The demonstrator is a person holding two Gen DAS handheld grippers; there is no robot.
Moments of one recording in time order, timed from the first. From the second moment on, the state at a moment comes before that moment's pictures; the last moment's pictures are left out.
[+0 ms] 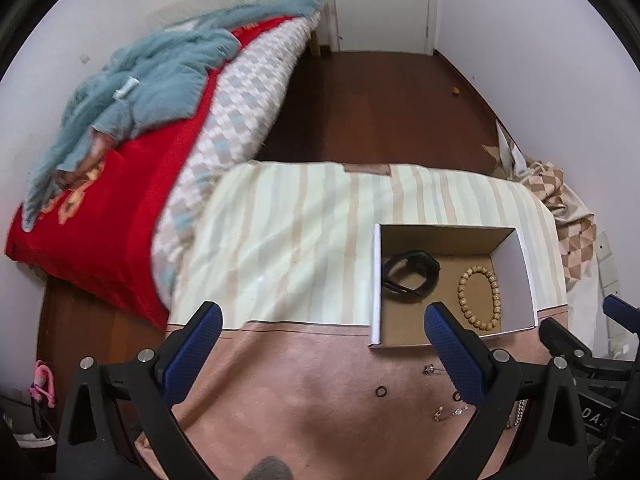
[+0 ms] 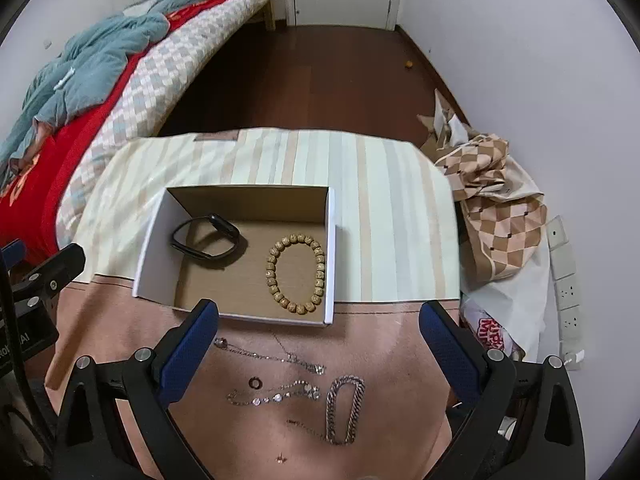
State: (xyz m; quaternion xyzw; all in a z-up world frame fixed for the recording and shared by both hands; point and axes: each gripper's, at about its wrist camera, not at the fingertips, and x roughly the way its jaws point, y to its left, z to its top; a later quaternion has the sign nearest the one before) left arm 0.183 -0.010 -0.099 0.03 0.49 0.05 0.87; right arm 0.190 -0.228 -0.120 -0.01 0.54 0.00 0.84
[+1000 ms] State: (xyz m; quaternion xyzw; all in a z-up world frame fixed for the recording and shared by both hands) left arm 0.079 -0.003 -0.069 0.01 0.44 0.07 0.89; right arm 0.072 -0.265 -0.066 0.05 0.49 -0.03 0.87
